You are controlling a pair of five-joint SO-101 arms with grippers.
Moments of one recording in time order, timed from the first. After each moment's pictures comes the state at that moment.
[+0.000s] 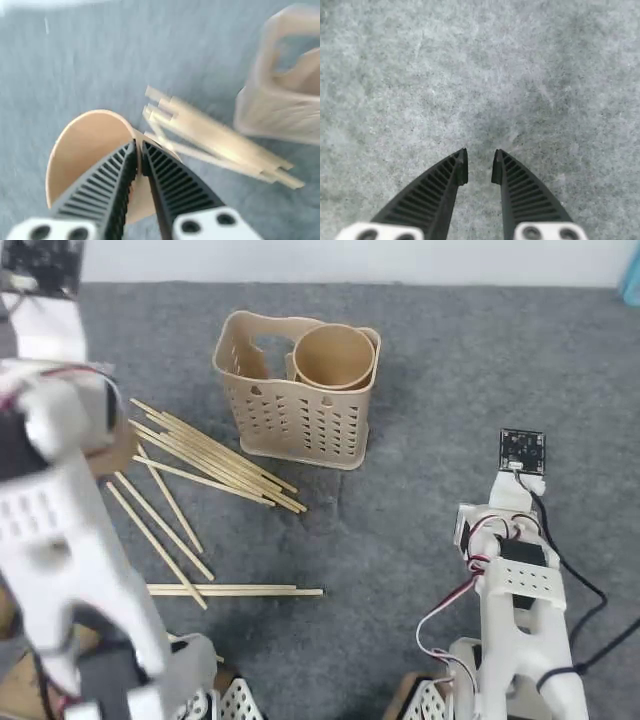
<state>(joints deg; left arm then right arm) -18.8 -19.5 -23.3 98.7 -12.4 7.4 -39.1 71.7 32.4 2.2</state>
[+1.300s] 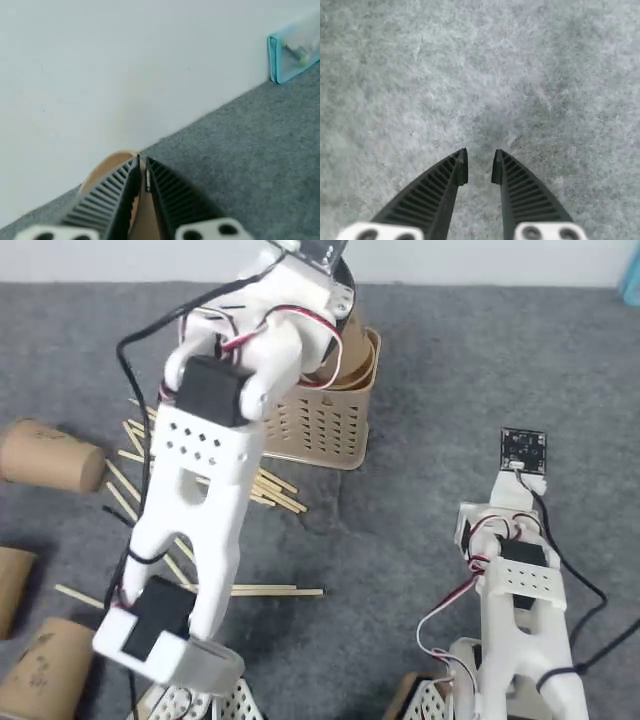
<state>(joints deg) 17.6 1.8 -32.0 66.6 -8.0 7.6 -39.1 71.7 31.1 2.2</state>
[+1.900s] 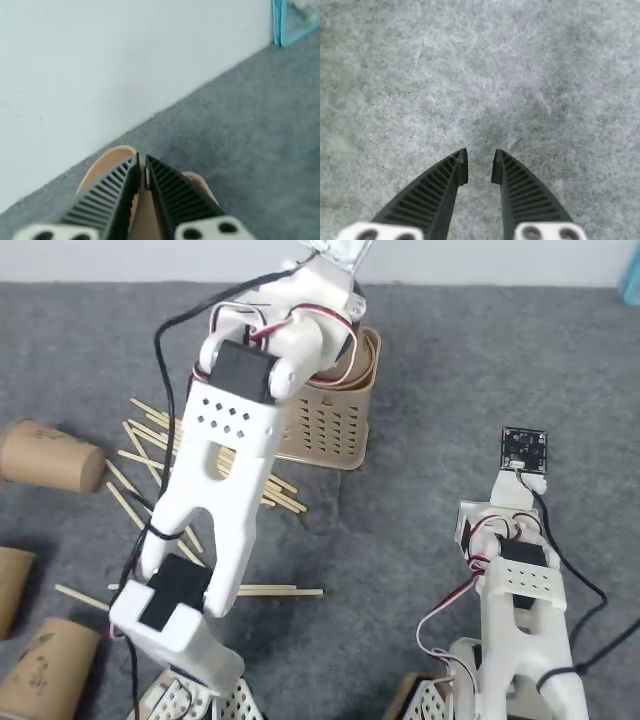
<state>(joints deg) 17.6 8.8 -32.0 66.4 -12.1 7.6 -39.1 71.7 30.8 2.2</state>
